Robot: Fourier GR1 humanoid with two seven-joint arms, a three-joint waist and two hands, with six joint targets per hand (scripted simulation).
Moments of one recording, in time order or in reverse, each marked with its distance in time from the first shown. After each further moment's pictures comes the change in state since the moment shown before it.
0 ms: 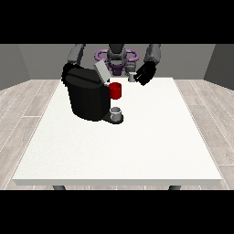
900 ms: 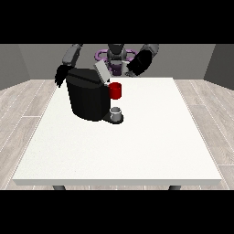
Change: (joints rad) left arm -0.204 0.025 0.098 -0.088 0.073 -0.113 0.133; right arm -0.049 -0.063 -0.043 0.049 -0.045 0.073 -0.054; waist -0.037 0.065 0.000
